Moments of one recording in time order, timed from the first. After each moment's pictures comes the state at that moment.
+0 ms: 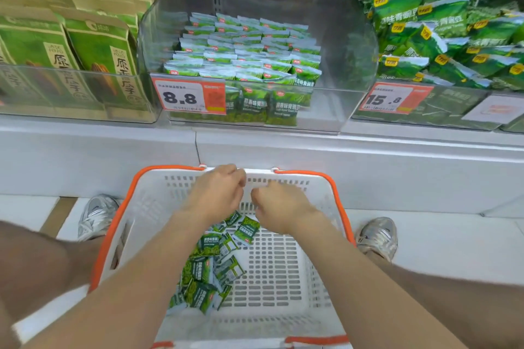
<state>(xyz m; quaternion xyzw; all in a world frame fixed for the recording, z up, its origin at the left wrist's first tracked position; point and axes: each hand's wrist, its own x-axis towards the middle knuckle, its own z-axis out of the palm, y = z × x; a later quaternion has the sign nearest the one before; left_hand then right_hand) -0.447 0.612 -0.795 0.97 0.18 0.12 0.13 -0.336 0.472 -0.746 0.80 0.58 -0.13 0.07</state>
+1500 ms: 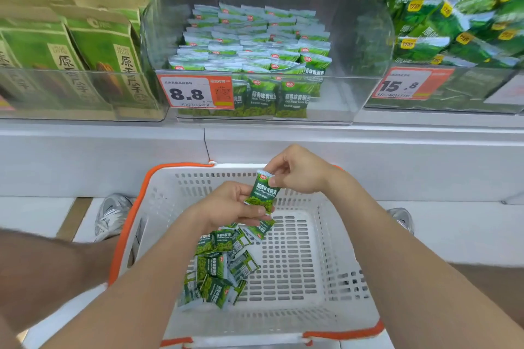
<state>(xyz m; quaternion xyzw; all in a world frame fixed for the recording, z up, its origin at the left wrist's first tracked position) -0.465 0.599 -0.797 0.63 0.26 -0.09 0.73 -0.275 0.494 -0.751 0.77 0.48 -0.36 -0.24</state>
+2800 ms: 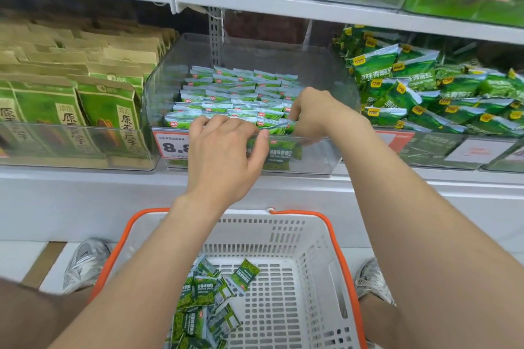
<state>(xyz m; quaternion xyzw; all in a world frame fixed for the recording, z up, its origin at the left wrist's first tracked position) -0.402 0.607 -0.636 0.90 0.26 0.36 0.04 -0.220 0.534 -0.559 0.91 0.40 -0.08 -0.08</state>
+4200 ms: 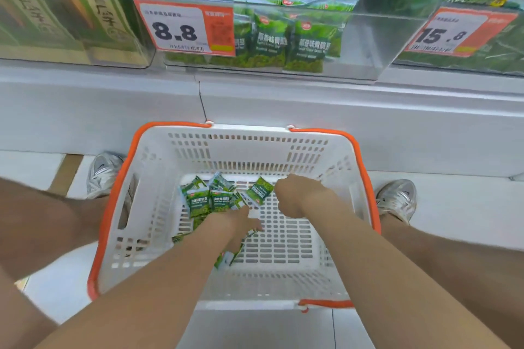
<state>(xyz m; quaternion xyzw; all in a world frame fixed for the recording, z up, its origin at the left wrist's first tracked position) -0.481 0.560 -0.925 0.85 0.11 -0.49 0.18 -0.330 0.463 -0.833 0.77 0.52 -0.31 0.21</state>
